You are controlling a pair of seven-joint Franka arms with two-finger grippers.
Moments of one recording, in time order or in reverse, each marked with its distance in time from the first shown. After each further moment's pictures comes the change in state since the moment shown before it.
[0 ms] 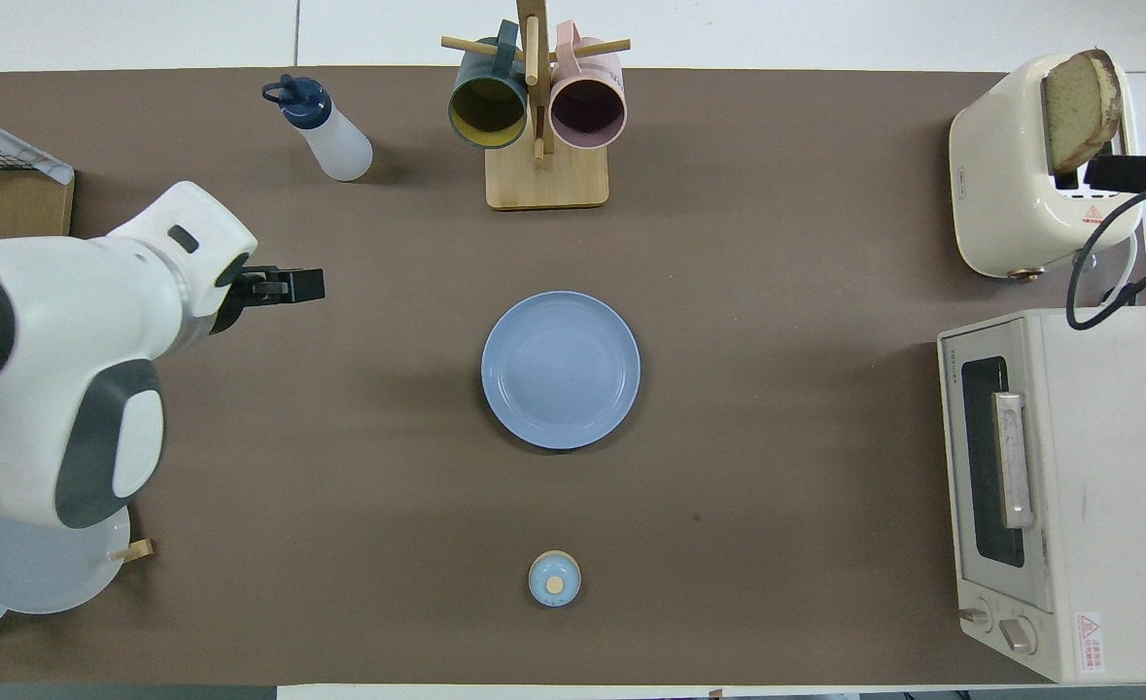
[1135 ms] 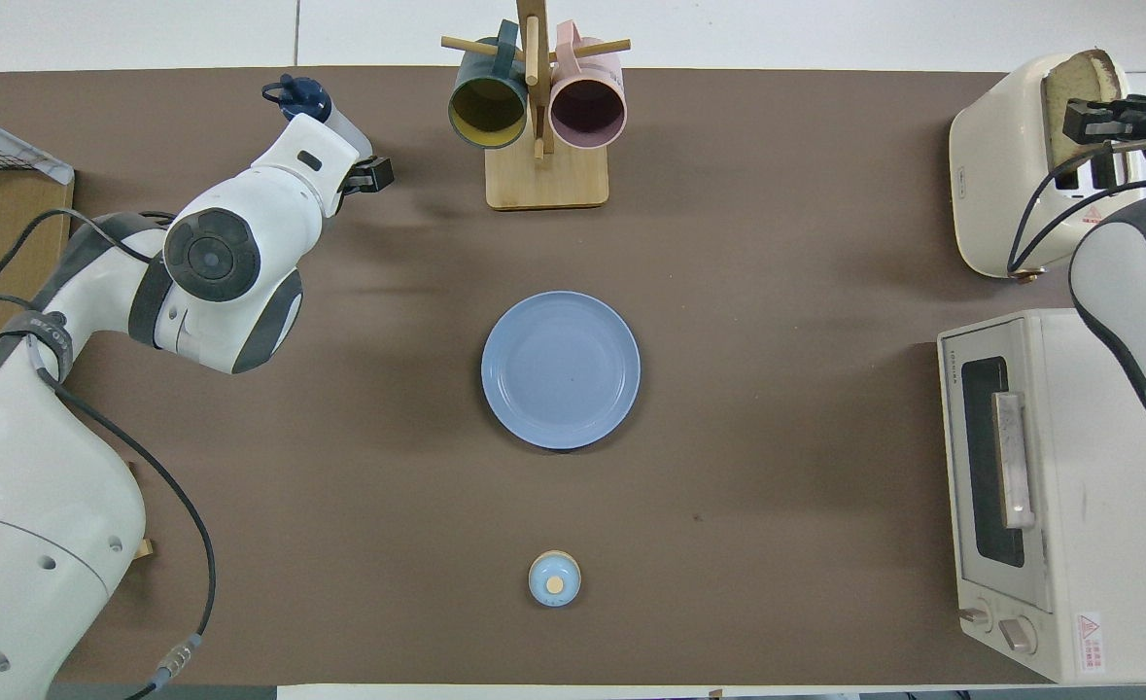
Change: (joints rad) left arm -0.017 0.513 0.064 0.299 0.237 0.455 -0.336; right arm -0.034 0.252 -0.003 0.091 0.059 0.309 -0.176
